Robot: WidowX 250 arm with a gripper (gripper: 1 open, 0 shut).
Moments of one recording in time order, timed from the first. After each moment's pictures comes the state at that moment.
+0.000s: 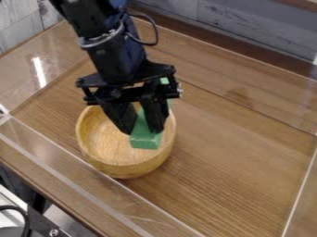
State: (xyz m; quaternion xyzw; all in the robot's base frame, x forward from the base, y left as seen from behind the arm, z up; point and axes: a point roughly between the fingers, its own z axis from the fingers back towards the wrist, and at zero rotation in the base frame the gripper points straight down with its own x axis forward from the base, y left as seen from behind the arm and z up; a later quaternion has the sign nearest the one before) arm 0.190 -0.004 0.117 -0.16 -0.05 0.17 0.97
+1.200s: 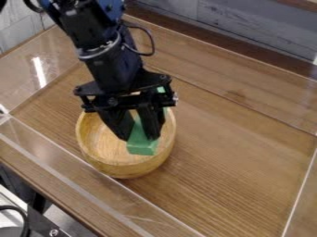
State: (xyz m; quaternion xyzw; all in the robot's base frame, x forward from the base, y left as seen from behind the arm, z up) arm 0.188 0.000 0.106 -0.15 -0.05 0.18 0.97
